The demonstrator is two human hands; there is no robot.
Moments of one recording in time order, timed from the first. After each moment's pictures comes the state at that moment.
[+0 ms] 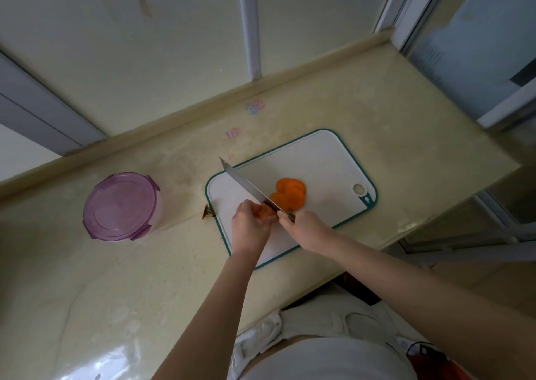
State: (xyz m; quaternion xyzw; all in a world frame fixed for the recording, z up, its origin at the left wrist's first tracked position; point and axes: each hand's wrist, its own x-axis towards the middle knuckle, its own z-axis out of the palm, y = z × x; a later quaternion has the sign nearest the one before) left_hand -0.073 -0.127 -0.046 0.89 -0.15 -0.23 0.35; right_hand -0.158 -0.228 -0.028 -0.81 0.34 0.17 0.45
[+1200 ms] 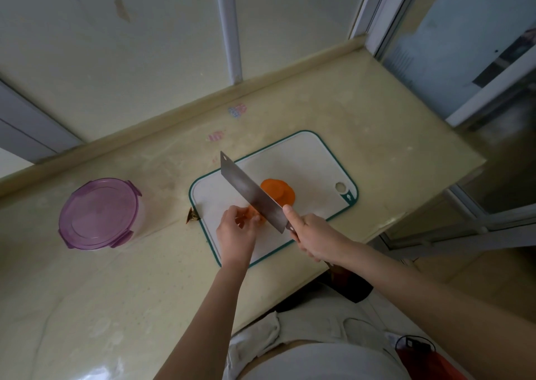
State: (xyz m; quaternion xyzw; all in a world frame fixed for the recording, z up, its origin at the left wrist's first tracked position) left_hand -0.090 -0.120 -0.055 0.85 -0.11 -0.21 0.46; right_hand -0.194 -0.228 0.027 -0.76 0.37 0.16 0.50
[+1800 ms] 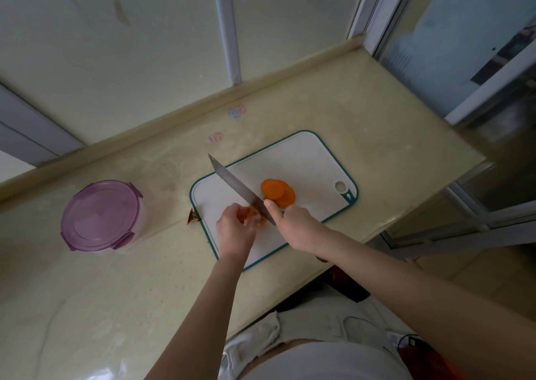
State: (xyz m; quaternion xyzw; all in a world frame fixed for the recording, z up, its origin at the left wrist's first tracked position) left_hand -0.077 -0.124 -0.049 0.88 -0.16 -0.20 0.39; right_hand -0.167 -0.220 0.031 -0.79 0.36 0.17 0.47
